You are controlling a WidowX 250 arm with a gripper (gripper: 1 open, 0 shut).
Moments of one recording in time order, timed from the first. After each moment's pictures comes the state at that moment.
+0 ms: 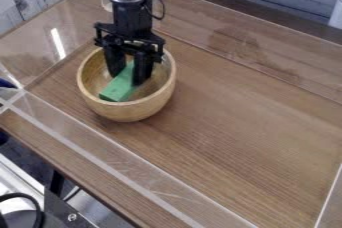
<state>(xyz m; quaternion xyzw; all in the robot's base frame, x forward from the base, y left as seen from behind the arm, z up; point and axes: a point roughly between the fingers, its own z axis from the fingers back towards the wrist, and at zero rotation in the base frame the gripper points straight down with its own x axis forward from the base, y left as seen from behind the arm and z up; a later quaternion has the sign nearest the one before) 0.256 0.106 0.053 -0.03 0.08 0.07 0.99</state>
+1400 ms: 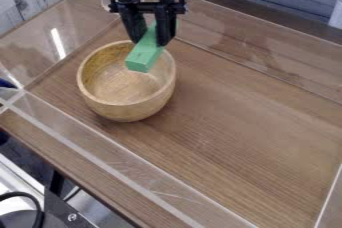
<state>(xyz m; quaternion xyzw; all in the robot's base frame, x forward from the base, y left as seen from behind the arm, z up) 0.286 0.065 0.106 -0.10 0.03 0.08 0.99</state>
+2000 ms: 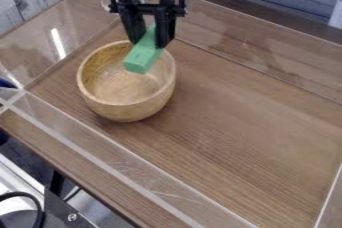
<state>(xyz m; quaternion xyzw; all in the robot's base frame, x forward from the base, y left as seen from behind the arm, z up) 0.282 0.070 0.099 -0.09 0.05 0.08 0.99</state>
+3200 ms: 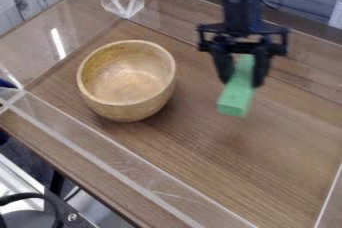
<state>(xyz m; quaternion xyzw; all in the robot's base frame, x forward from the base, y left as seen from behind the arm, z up) 0.298 -0.070 0.080 -0.12 0.06 0.05 0.99</state>
